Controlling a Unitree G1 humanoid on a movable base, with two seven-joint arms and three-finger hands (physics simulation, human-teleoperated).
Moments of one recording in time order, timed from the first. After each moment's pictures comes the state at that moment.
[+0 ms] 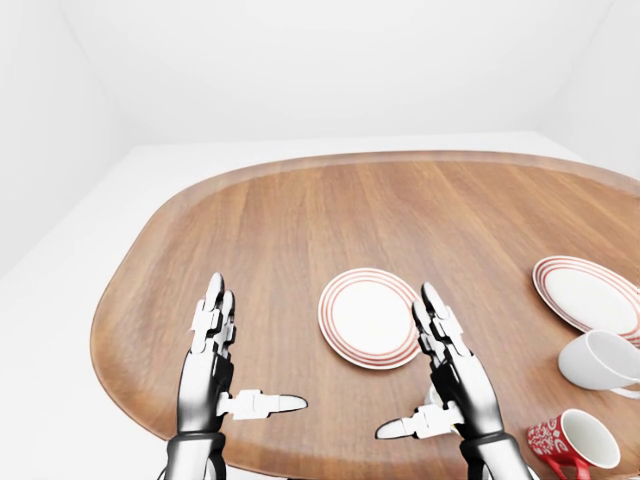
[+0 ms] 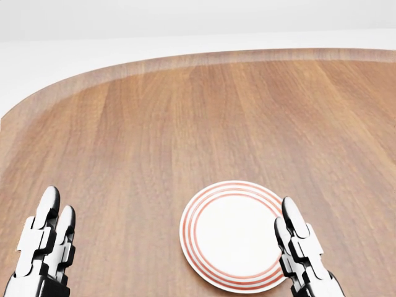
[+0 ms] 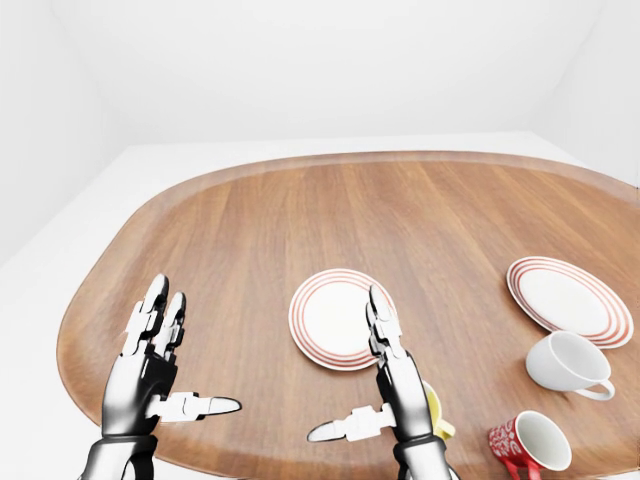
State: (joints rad) left arm 0.53 0.05 -0.11 -0.58 0.00 -0.09 -0.01; right arm 0.59 -0.10 0.15 -0.57 0.01 -0.09 0.12
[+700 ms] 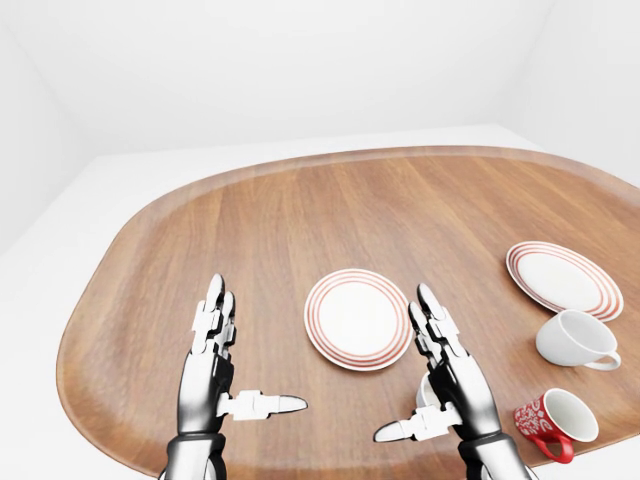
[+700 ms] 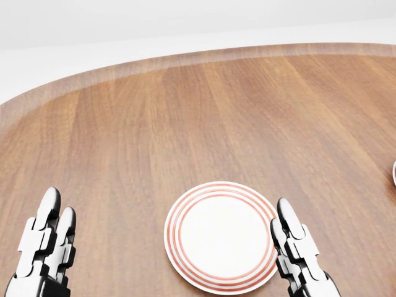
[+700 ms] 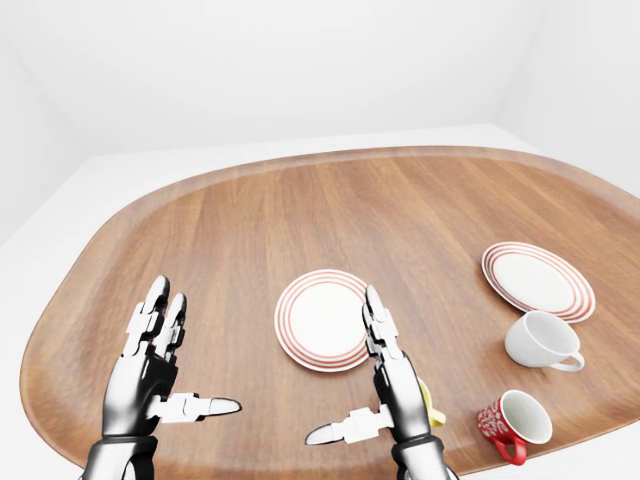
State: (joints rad) left arm 0.53 0.05 -0.11 -0.58 0.00 -0.09 -0.01; right arm 0.59 -0.11 0.16 -0.56 0.01 -0.09 0.13
